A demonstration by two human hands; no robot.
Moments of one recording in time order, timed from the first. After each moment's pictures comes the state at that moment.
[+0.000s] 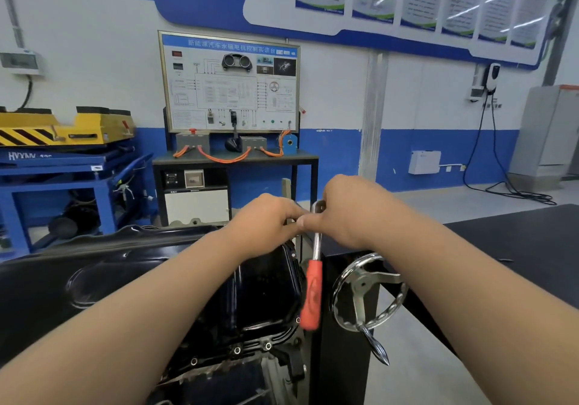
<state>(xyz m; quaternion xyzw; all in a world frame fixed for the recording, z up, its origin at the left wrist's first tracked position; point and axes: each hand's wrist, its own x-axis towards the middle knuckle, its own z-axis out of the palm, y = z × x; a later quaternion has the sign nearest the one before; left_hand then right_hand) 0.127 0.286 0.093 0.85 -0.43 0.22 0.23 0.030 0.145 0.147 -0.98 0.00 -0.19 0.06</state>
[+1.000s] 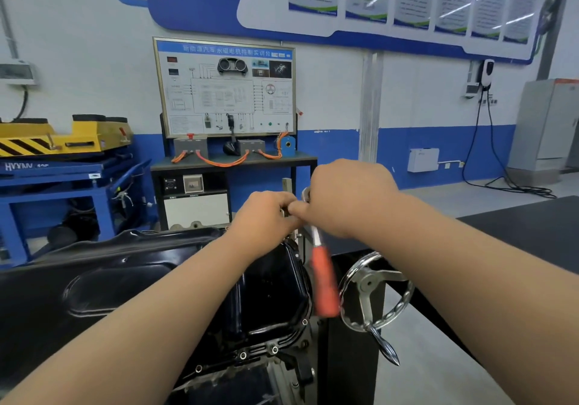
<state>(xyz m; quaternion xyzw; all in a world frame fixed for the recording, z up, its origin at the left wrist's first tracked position) 0.133 0.284 0.086 0.85 -0.34 0.22 0.33 0.035 0.162 0.155 -0.96 -0.01 -0.26 -0.12</state>
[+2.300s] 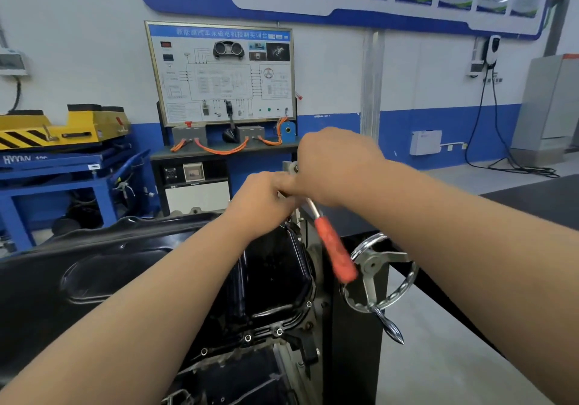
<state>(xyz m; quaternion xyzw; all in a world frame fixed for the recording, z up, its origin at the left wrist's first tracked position) 0.140 0.285 0.086 0.84 -0.35 0.24 0.33 0.052 0.169 0.159 -0.95 -0.02 -0.29 -0.07</state>
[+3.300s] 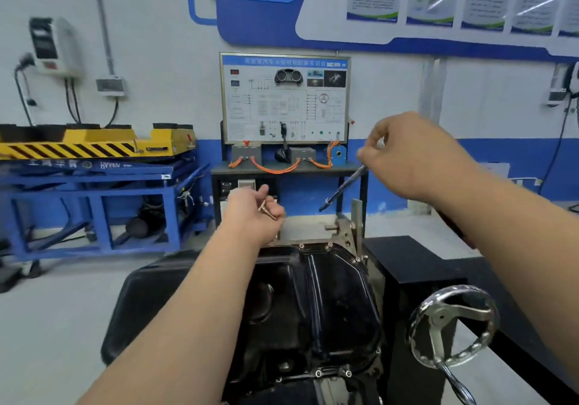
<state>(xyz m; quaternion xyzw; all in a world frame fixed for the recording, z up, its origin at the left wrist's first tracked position) 0.137 0.391 0.146 0.30 0.08 -0.03 0.95 0.052 0.198 0.226 -0.92 -0.06 -0.37 0.15</state>
